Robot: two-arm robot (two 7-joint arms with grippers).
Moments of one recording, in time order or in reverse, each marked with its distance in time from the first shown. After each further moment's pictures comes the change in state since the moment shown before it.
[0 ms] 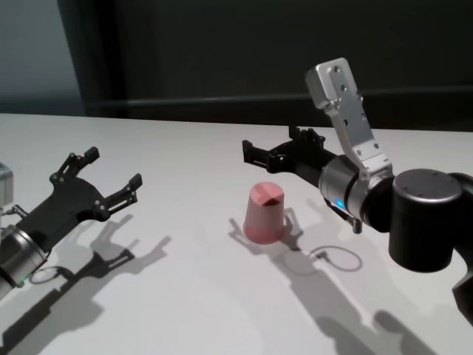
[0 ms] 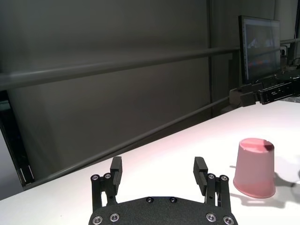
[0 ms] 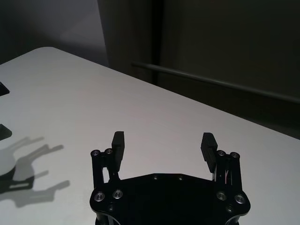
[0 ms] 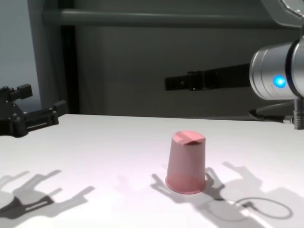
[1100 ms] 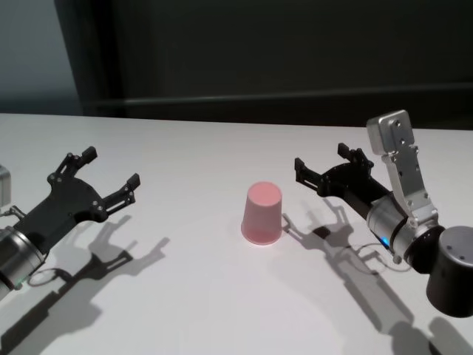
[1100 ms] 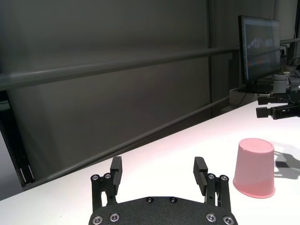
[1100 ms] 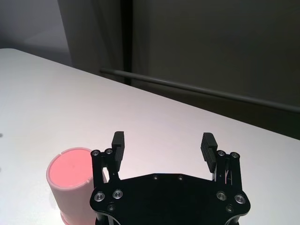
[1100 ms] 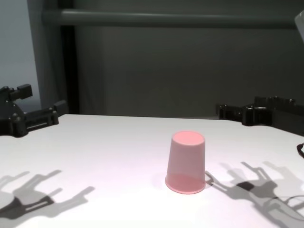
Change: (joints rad) left arm 0.000 0.000 0.000 0.000 0.000 0.000 0.000; right arm -0.141 0.068 0.096 0.126 -0.120 -0.365 0.120
